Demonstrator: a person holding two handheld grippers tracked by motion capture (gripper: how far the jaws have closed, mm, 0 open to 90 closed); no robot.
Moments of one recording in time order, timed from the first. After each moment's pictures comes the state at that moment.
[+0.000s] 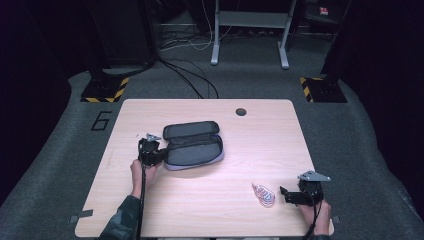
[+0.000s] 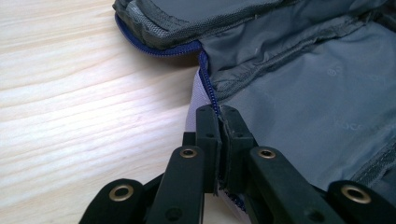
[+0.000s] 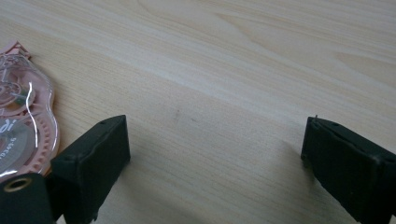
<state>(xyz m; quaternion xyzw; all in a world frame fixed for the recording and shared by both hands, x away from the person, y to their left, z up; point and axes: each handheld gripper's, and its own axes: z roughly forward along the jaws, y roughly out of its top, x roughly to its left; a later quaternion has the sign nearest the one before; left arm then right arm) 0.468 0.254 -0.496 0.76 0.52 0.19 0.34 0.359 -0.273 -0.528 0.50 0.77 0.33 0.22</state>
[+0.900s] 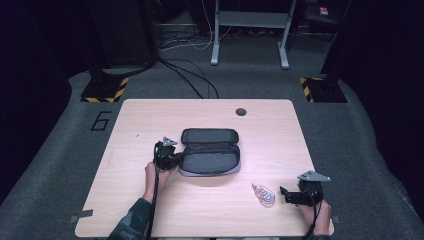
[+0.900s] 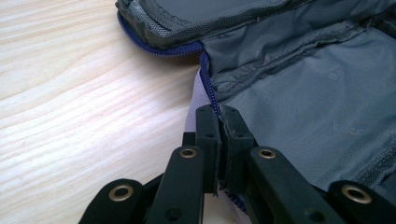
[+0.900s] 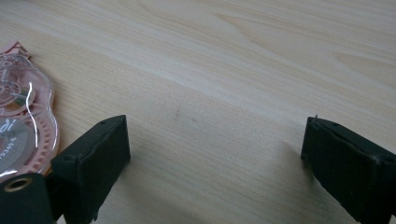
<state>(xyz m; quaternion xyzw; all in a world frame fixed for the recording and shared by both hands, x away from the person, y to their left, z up) 0.459 0.206 -0.501 0.78 0.48 0.16 0.37 0.359 -0.273 -0.528 0.50 0.77 0.33 0.22</state>
